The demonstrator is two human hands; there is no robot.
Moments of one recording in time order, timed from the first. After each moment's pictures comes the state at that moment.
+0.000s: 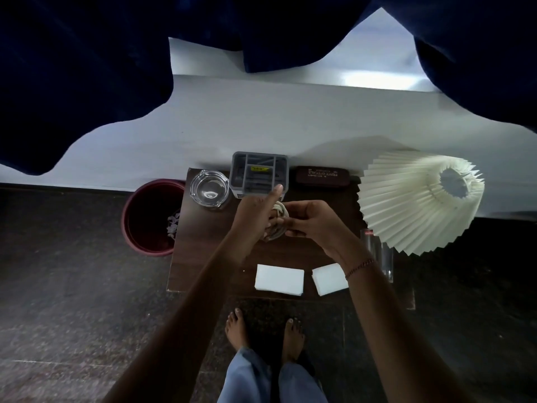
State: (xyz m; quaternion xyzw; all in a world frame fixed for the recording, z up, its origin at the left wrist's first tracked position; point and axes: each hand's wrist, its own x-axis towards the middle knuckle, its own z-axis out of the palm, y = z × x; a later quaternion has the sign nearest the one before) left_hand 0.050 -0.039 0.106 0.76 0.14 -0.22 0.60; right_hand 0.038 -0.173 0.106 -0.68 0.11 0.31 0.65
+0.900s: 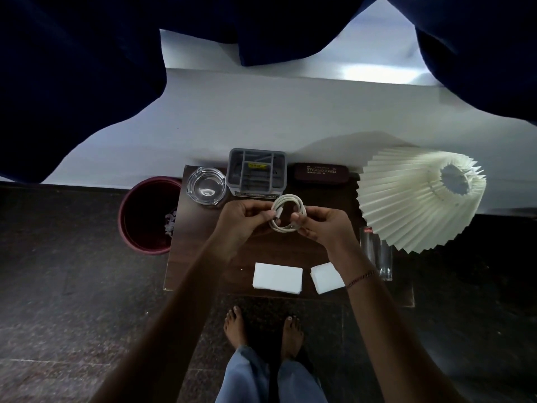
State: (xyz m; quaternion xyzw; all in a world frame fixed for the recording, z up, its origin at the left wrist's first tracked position) left_hand 0.041 -0.018 0.085 0.67 0.13 -0.25 0.68; right_hand 0.019 -0.184 0.089 -0.65 0.29 0.18 0.68
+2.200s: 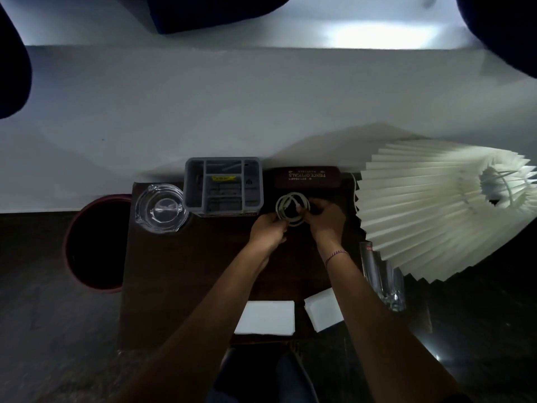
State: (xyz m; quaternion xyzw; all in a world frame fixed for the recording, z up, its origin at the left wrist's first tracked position) left_hand 0.097 -0.114 -0.049 0.68 0.23 -0.38 0.58; right_hand 0.093 -0.226 -0.059 -0.79 0.36 0.10 0.49
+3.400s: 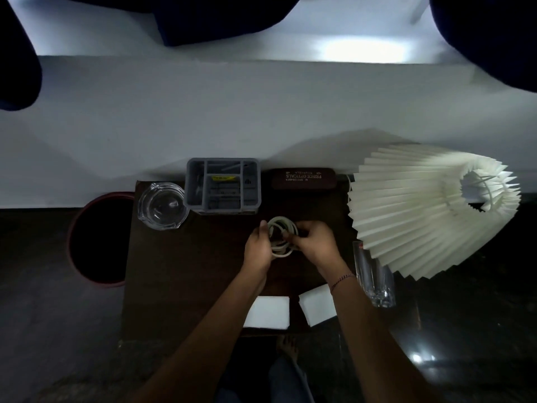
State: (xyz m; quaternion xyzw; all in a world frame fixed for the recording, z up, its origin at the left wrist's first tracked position) left_hand 0.061 -0.106 -0.039 0.63 0.34 -0.30 0.63; right_hand 0.056 -0.218 -0.027 -0.78 0.27 0.24 0.51
